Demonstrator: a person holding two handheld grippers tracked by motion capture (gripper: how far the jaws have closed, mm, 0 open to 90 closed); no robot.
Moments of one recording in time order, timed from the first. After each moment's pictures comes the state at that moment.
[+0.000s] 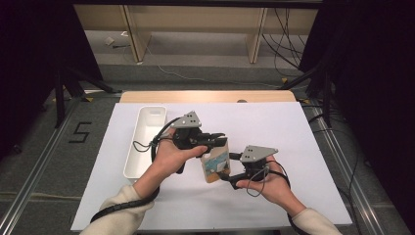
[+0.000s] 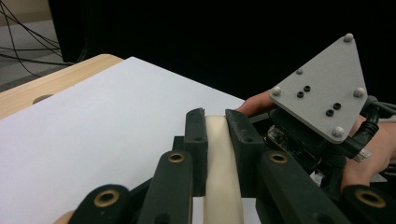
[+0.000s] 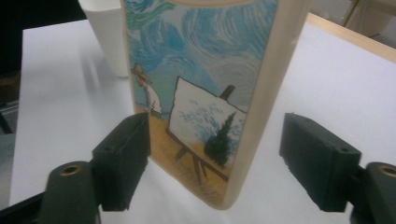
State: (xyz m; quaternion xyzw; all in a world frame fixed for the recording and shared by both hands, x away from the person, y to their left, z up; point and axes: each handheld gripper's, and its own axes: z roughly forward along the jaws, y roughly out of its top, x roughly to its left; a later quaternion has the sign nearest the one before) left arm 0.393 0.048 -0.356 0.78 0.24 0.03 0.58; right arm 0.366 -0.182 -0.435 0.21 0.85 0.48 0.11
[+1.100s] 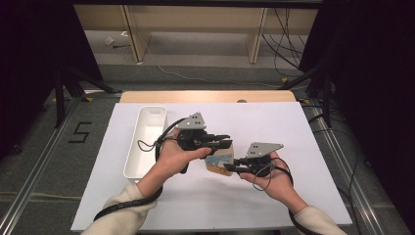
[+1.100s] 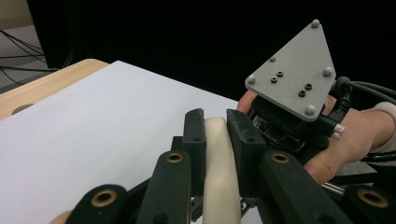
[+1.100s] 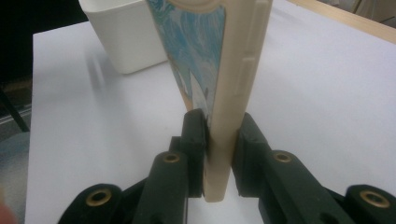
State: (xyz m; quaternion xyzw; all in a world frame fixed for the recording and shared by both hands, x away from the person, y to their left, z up) left arm 0.394 0.040 -0.358 0.78 0.21 0.03 0.59; right arm 0.373 -0.196 -0.431 0.22 0.85 0.47 0.09
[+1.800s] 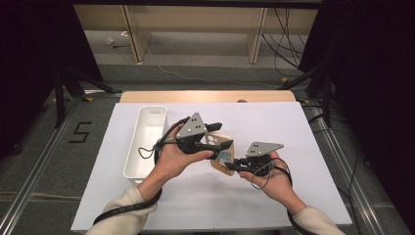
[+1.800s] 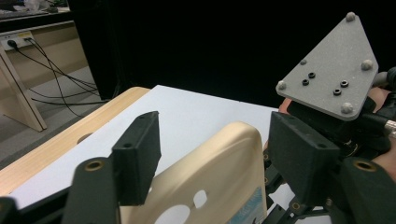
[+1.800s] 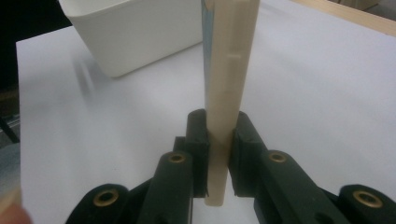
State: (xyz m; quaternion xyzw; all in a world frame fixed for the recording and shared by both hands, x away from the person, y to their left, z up) left arm 0.389 0.042 -0.360 0.77 0.19 0.15 0.60; right arm 0.371 -0.195 -0.430 0.26 0.84 0.47 0.09
